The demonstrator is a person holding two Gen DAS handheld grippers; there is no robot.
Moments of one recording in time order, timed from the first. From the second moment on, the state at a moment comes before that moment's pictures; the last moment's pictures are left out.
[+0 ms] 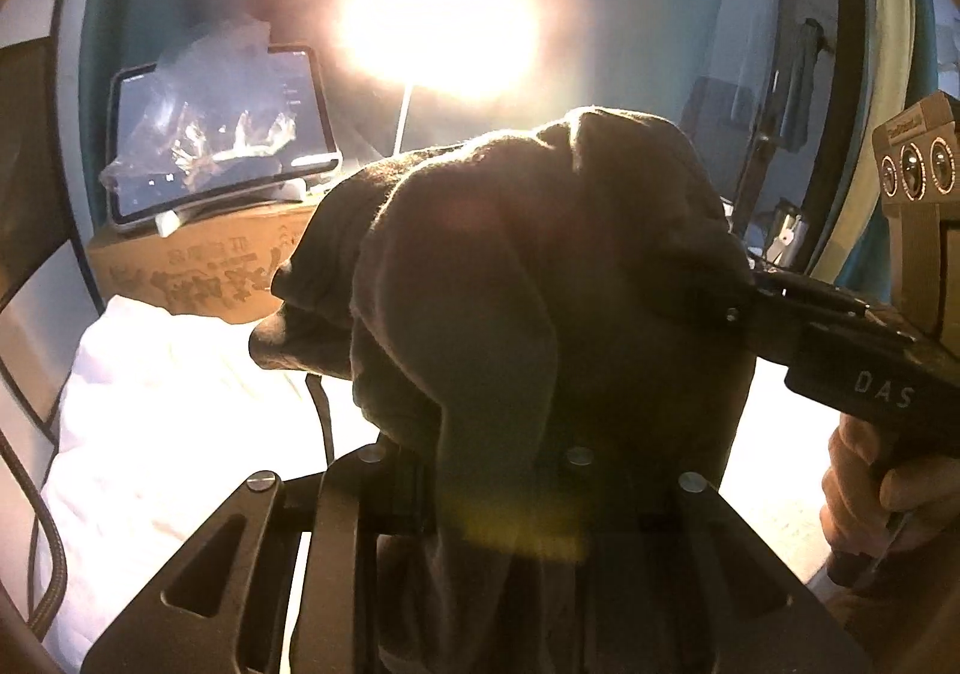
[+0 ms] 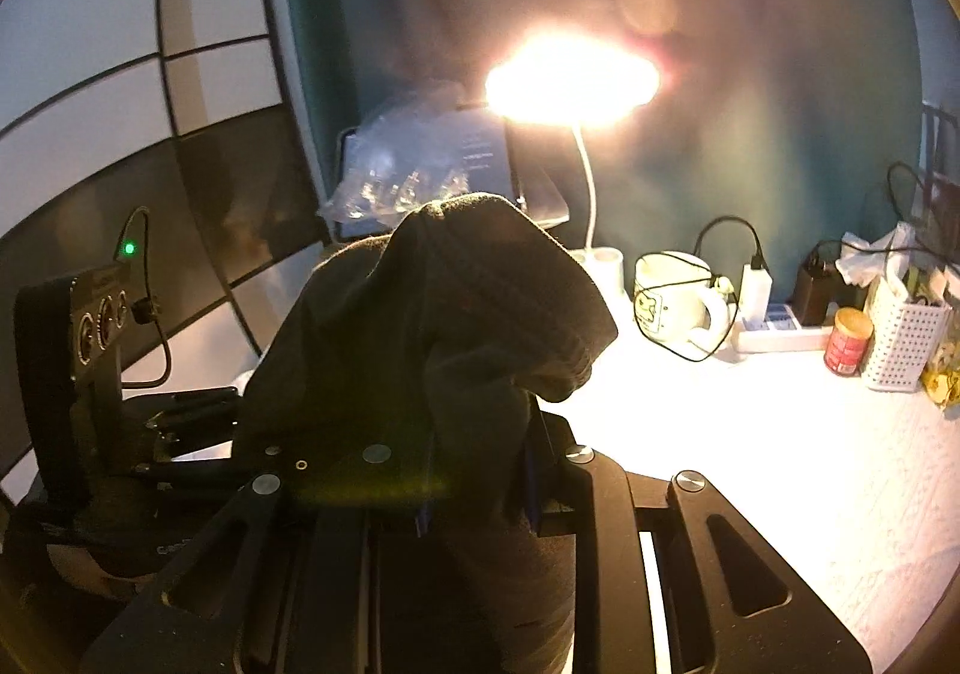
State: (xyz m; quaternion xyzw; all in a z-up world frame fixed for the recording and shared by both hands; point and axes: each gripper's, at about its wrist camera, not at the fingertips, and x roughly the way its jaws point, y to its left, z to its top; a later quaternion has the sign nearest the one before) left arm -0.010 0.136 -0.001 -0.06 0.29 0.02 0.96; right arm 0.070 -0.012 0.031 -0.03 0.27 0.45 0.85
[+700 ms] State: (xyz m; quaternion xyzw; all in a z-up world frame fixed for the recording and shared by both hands) left arm 0.065 0.142 -0.030 -0.05 0.36 0.03 0.93; right arm 0.160 0.004 -0.032 -0.01 0.33 0.42 0.84
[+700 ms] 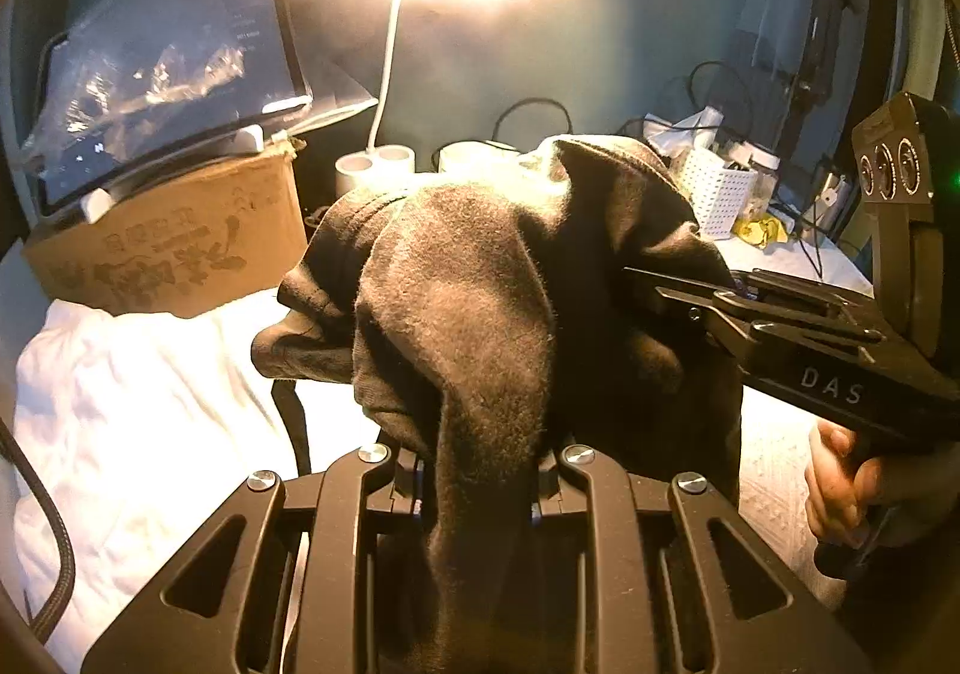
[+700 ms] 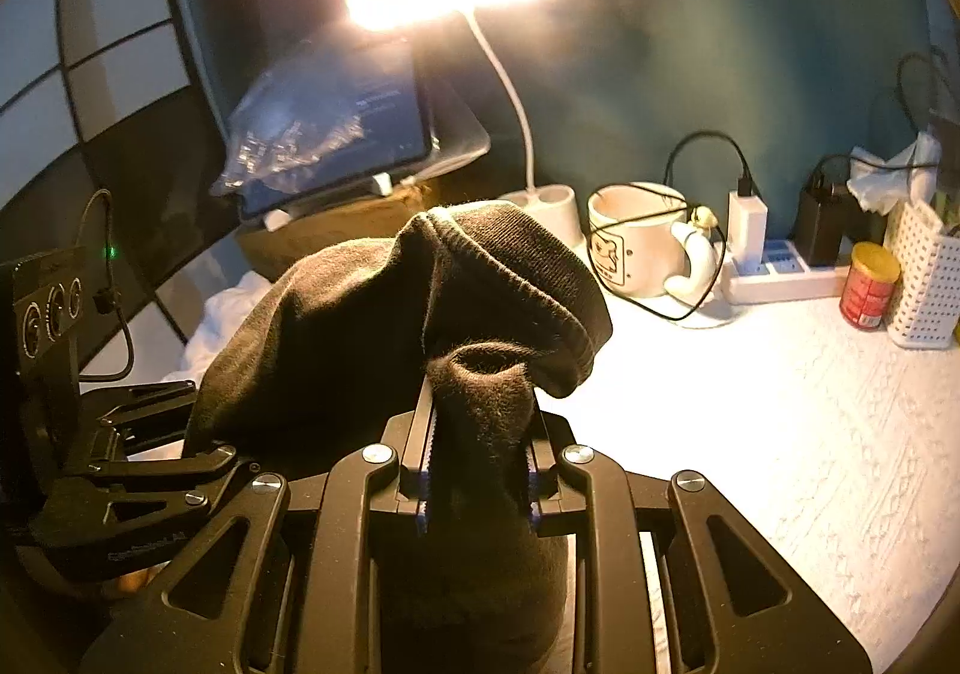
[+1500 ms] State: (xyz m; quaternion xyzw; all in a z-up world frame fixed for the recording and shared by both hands) left arm 0.114 0.169 -0.083 -0.06 0.44 0.03 0.90; right arm 0.216 0.043 -0.100 -0.03 0.43 0.41 0.81
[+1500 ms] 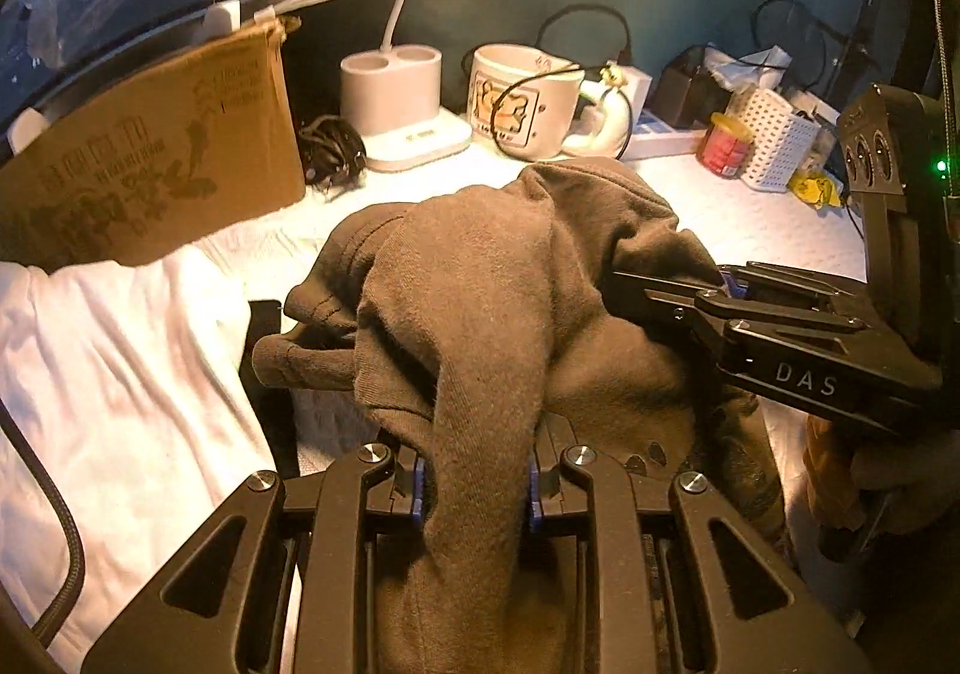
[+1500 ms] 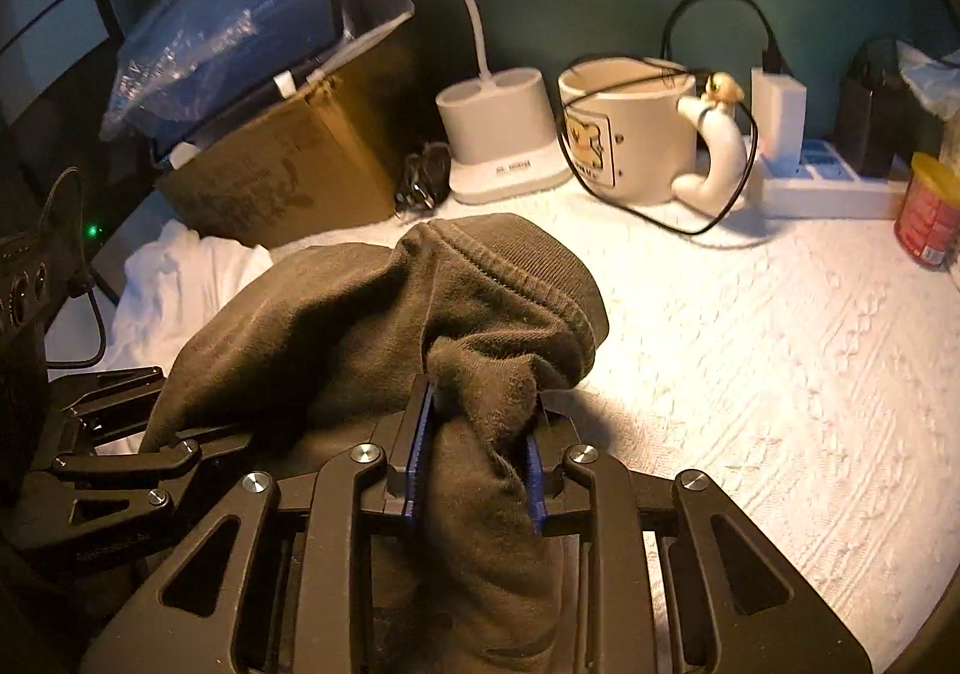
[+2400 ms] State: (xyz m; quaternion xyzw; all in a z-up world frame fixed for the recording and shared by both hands) left arm 0.140 0.201 -0.089 -0.12 0.46 0.06 0.88; right arm 0.243 0.048 -0.114 -0.03 0.45 0.39 0.80
